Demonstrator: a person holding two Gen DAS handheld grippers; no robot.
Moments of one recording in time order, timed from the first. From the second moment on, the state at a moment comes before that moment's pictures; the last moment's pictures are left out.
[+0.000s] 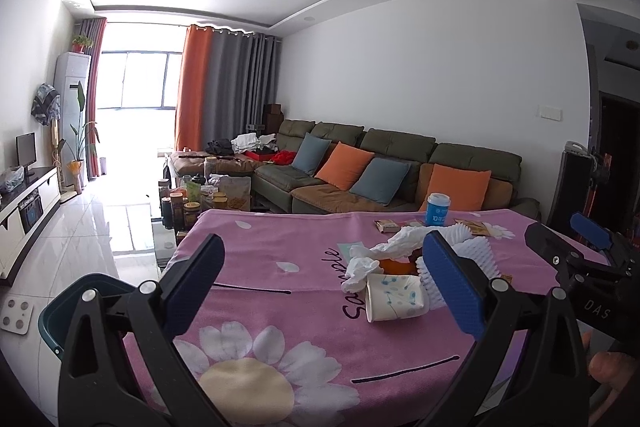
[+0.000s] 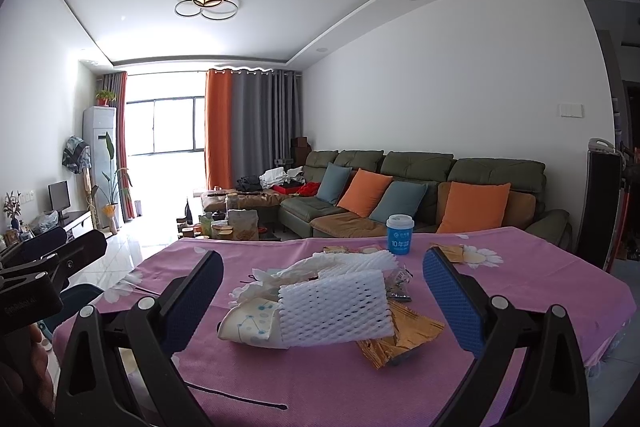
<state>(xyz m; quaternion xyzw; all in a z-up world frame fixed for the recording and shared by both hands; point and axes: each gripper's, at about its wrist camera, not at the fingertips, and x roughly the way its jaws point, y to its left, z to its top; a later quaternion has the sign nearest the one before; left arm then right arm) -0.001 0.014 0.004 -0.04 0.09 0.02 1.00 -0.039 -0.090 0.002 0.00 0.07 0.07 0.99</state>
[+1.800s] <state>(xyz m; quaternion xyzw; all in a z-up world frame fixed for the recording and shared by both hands) 0.023 0.003 0.000 -0.02 0.12 -0.01 0.99 0.008 -0.105 -0.013 0.00 0.14 0.07 0.99</state>
